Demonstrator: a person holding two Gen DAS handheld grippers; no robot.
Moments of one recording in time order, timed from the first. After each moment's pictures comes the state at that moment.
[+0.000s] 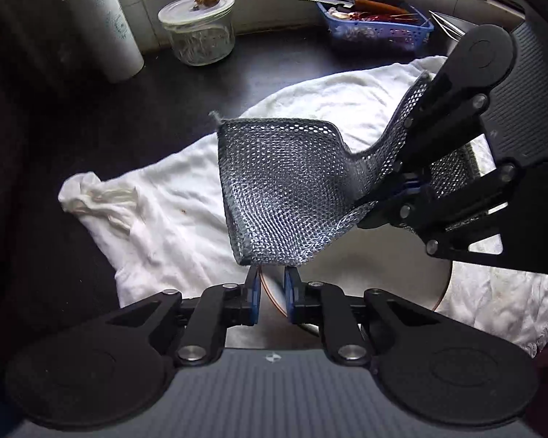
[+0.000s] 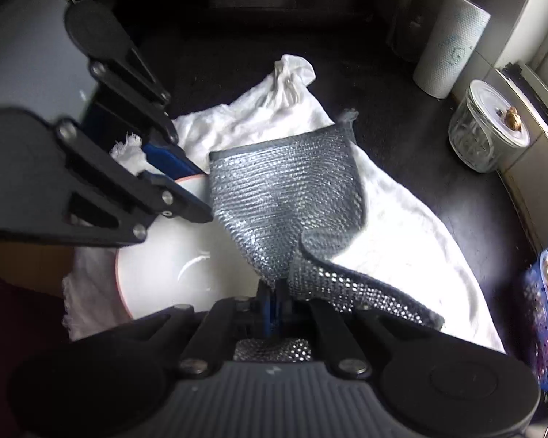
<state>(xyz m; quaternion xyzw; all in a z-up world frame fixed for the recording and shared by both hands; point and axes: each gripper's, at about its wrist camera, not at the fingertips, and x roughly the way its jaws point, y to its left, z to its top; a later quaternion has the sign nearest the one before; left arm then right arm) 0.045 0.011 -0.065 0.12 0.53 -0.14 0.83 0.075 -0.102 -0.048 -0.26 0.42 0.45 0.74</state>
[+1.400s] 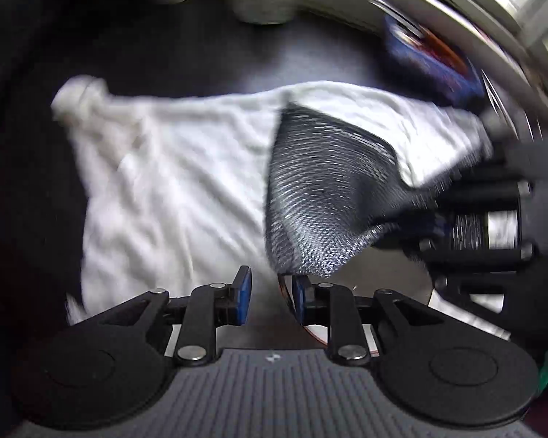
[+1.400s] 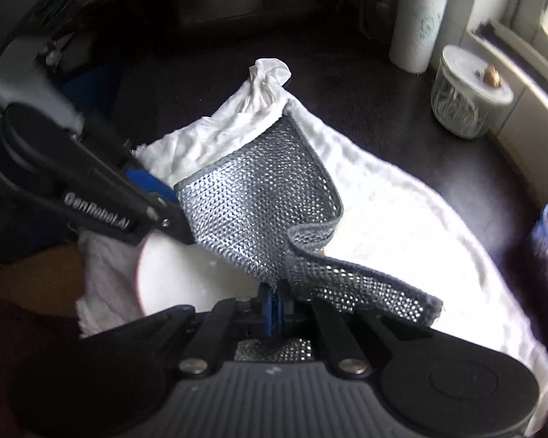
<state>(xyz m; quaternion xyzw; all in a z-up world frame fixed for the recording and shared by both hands) 0.077 0.027 -0.063 0.02 0.58 -0.13 0.80 0.088 -0.109 -0.048 -0.21 0.44 0.44 0.75</state>
